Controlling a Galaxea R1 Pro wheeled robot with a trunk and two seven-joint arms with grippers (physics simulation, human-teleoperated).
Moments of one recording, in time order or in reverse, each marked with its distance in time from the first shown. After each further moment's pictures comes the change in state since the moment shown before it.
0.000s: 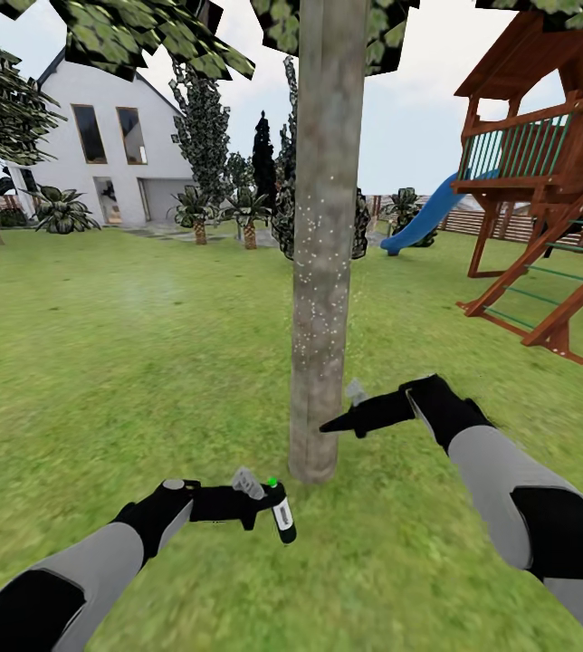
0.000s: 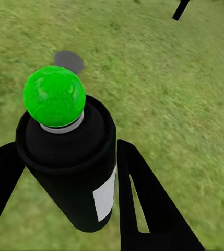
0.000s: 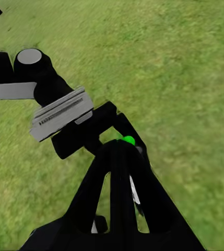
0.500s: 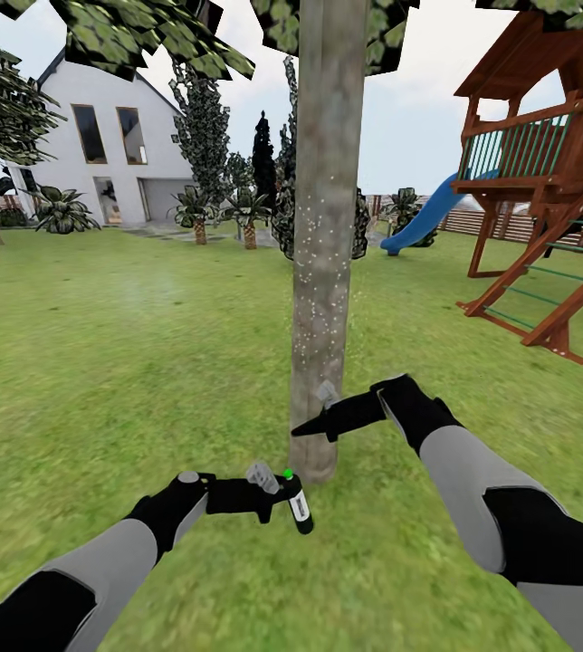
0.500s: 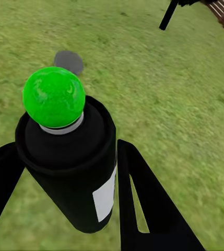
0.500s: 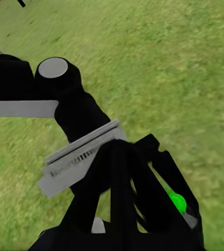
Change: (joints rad) left arm 0.000 -0.044 -0.002 -0.058 -0.001 0.001 0.003; right arm 0.000 0.105 0.009 -0.001 0.010 -0.001 -0.008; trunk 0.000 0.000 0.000
